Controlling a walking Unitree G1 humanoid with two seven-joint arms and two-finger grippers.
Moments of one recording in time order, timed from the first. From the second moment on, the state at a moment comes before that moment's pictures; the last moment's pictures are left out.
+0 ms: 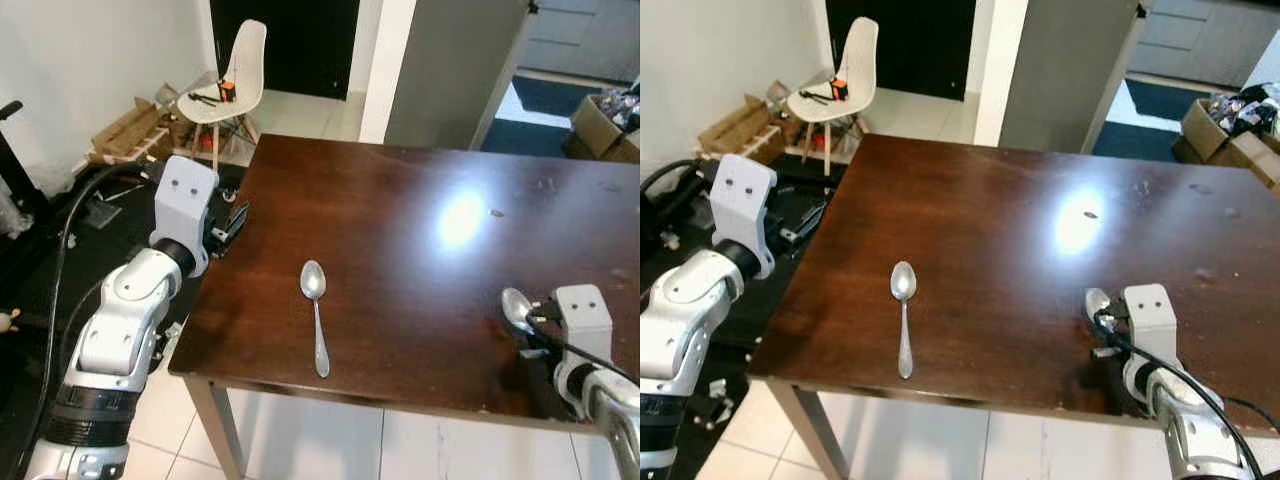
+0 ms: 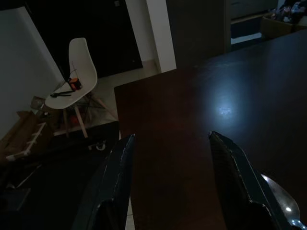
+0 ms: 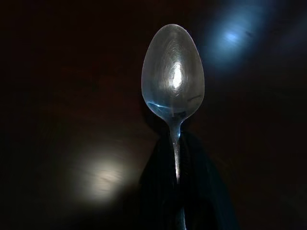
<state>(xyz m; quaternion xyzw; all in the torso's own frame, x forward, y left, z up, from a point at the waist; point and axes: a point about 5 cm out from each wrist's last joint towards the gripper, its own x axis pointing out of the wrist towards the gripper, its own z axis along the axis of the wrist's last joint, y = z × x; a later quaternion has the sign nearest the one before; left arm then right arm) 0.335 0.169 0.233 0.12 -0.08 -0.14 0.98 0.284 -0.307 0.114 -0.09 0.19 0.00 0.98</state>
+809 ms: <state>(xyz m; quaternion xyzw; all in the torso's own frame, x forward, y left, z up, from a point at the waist) 0.327 0.171 0.238 0.13 -0.08 -0.17 0.97 0.350 -0.177 0.148 0.06 0.08 0.06 0.99</state>
